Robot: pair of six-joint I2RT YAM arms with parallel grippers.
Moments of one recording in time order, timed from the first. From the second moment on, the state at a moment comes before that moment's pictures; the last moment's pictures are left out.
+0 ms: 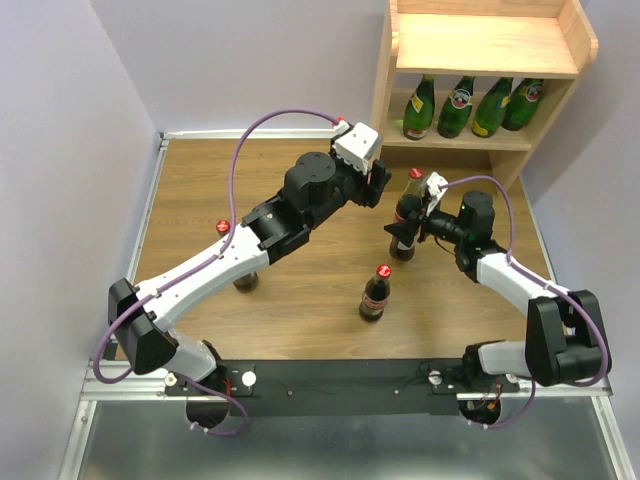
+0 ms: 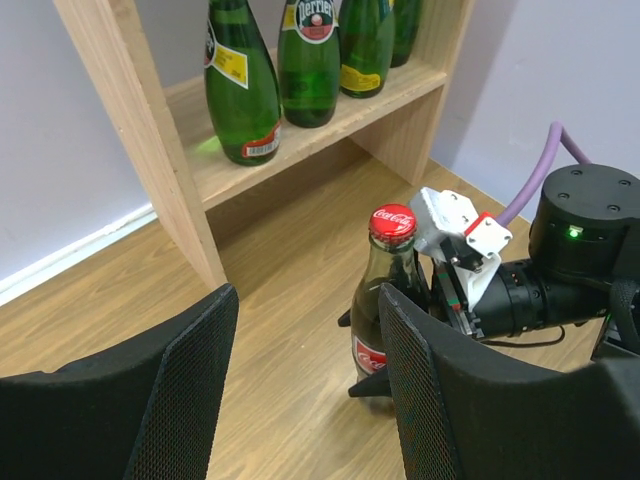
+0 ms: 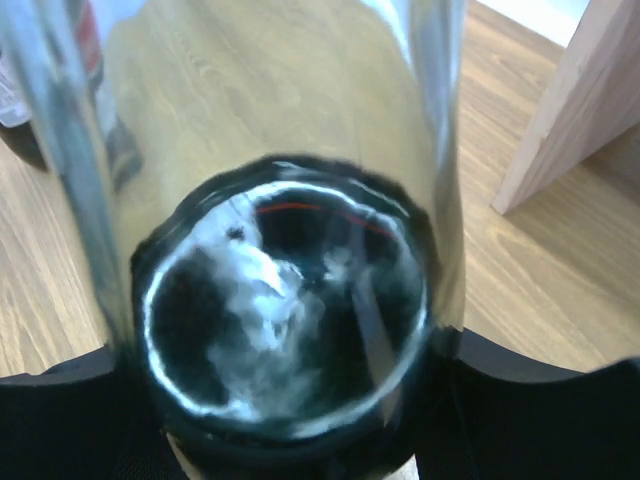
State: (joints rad) left arm -0.92 1.44 1.45 -0.03 -0.16 -0.05; right arm 0.16 1.31 0.62 0.47 -0.78 -0.11
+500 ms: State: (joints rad) left arm -0.91 1.46 1.39 0.04 -0.12 -0.05; right arm 0.16 1.35 0.57 0.49 -0.77 -0.15
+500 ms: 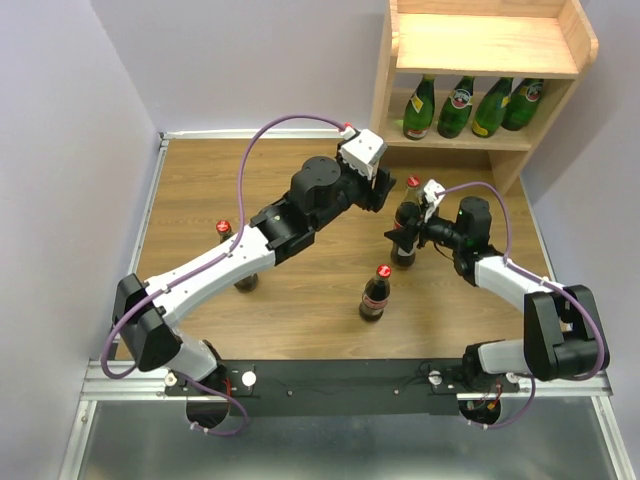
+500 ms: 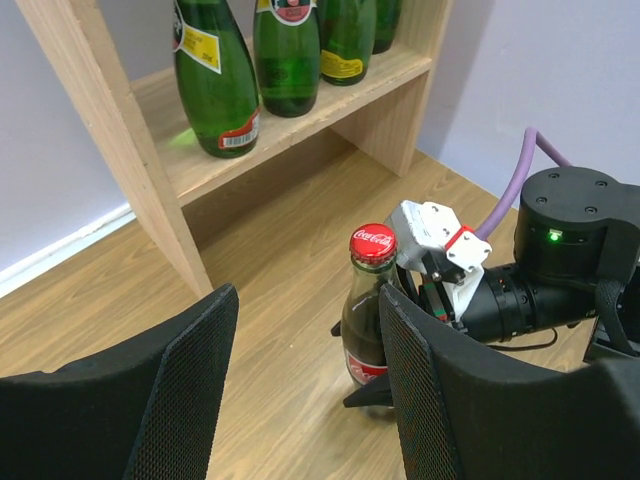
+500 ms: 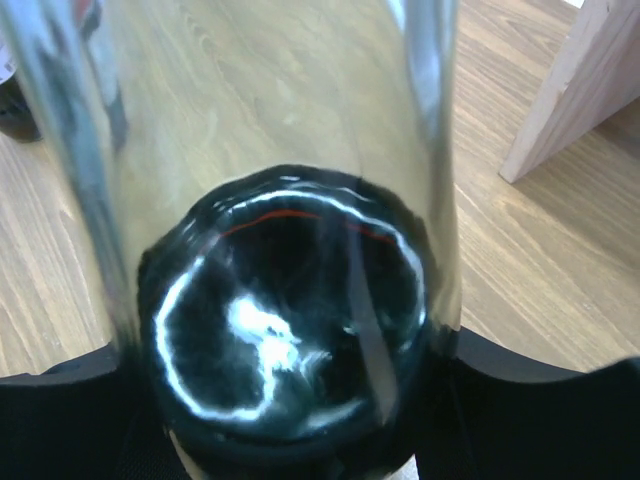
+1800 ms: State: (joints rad) left arm -0.88 1.65 1.33 0.26 0.25 0.18; right arm 0.16 1.35 0.48 0.64 -0.78 -0.18
